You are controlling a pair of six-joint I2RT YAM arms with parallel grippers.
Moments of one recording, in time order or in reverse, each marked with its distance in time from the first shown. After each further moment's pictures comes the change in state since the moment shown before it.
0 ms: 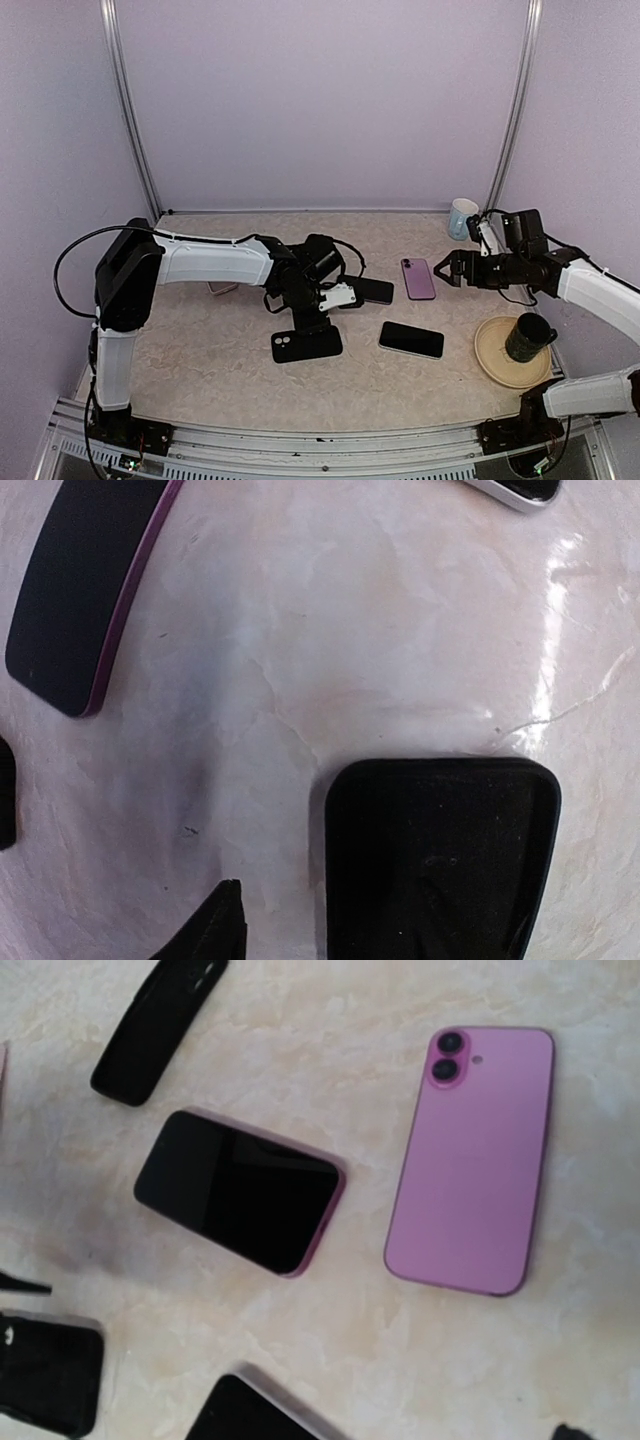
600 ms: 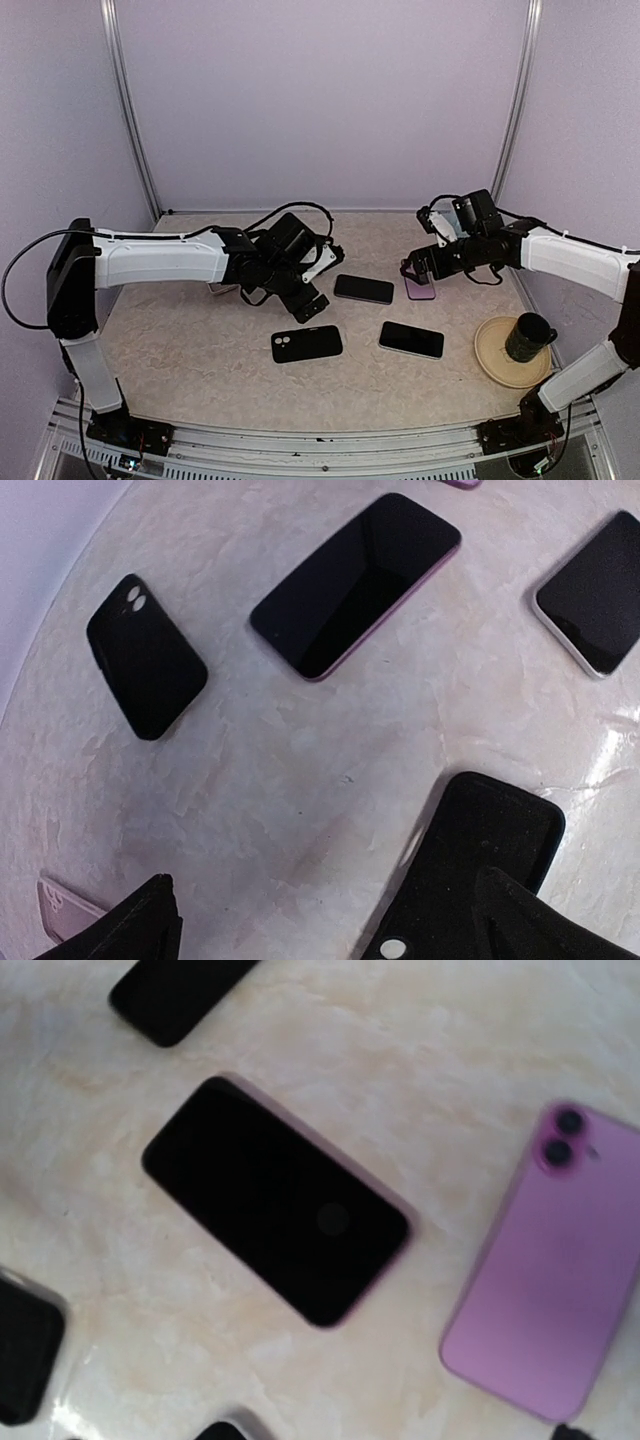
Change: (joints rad) left arm 0.000 -0.266 -0.186 0.177 -0.196 -0.290; right arm 0.185 0.284 0.234 -0.039 0.118 -0.201
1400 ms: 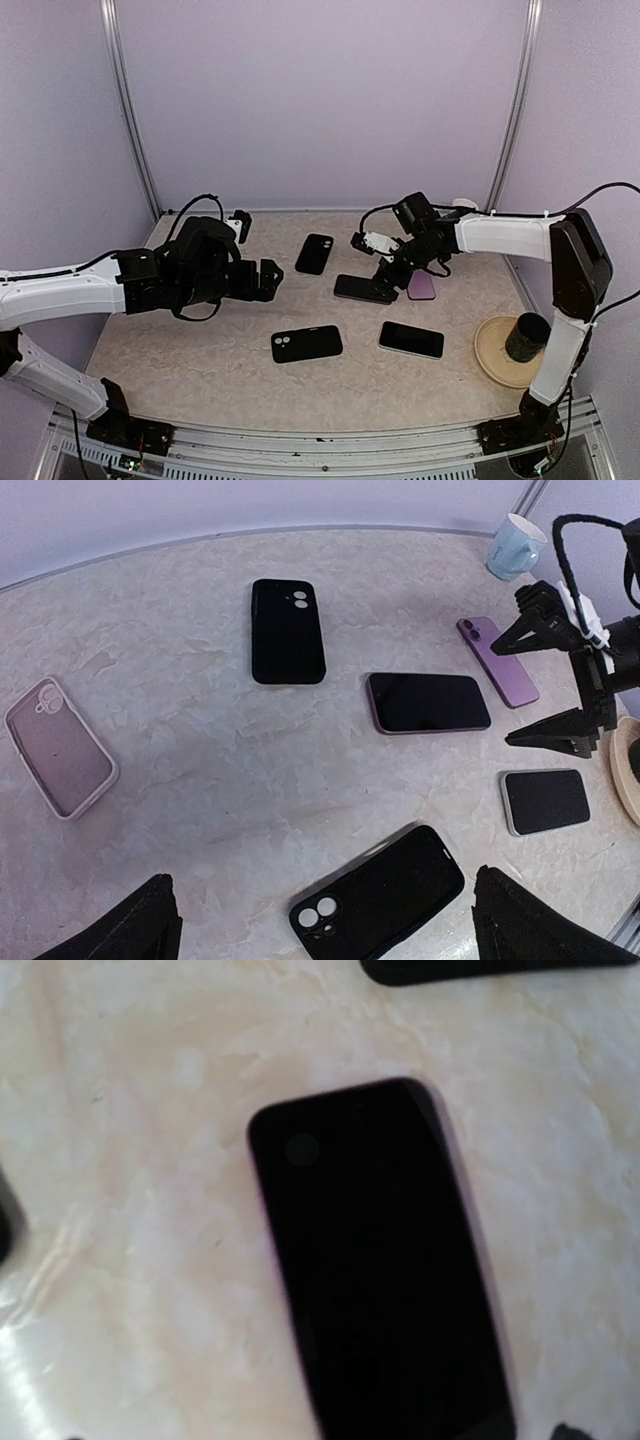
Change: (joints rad) left arm 0.000 -0.544 -0.430 0.193 -0.174 -0.710; right arm 0.130 0.415 0.294 -0.055 -0.039 -0.588
